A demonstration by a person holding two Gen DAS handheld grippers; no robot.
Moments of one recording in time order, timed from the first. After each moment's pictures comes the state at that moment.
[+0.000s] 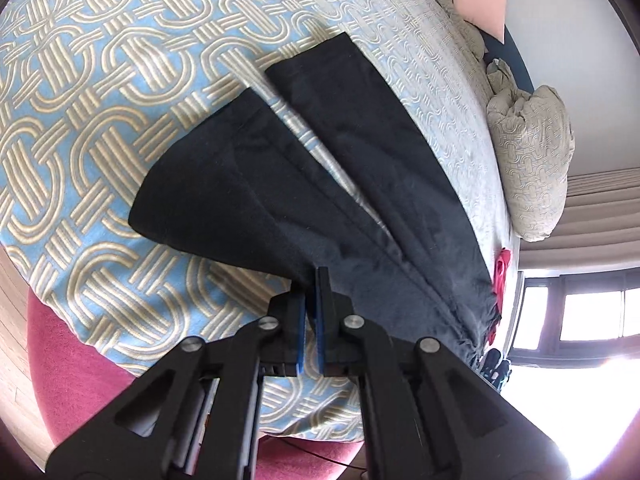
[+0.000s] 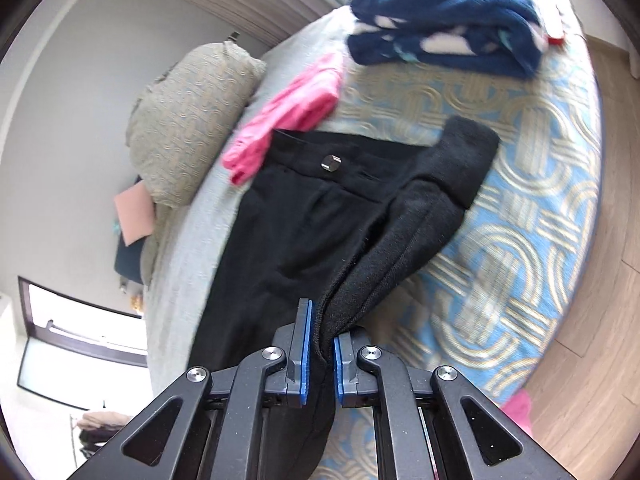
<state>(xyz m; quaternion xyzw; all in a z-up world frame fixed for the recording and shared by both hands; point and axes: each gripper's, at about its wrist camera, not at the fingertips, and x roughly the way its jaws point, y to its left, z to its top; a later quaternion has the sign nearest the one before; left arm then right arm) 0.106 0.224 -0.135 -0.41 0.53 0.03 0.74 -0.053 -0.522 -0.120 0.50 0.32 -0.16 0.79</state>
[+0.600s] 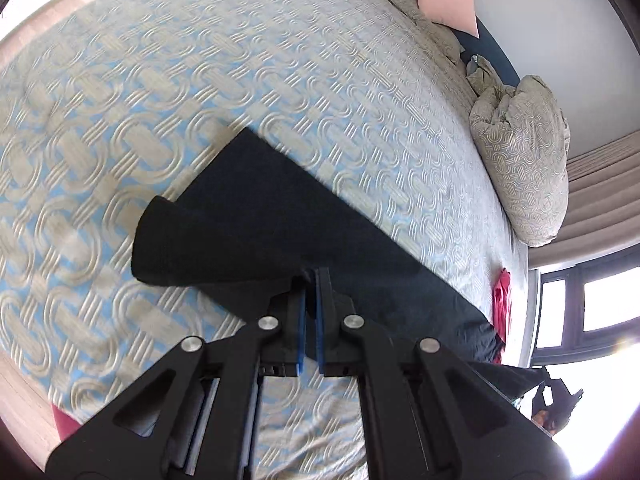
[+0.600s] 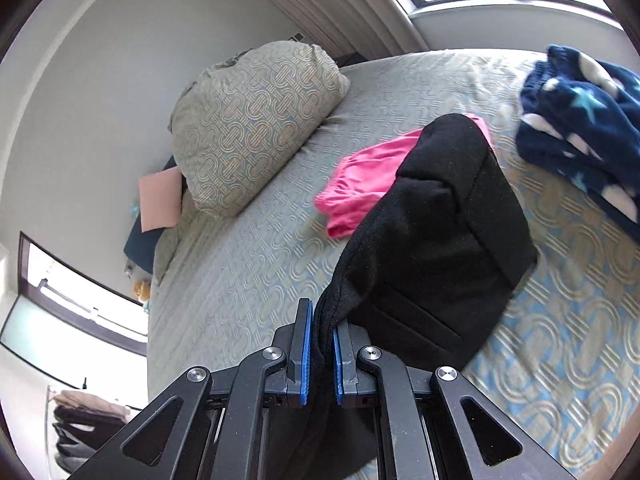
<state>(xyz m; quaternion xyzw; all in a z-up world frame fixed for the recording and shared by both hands) 0.240 0.207 -0.070 -0.33 0.51 0.03 0.79 0.137 -0.511 -0.013 0.41 0.31 -0.13 0.85</state>
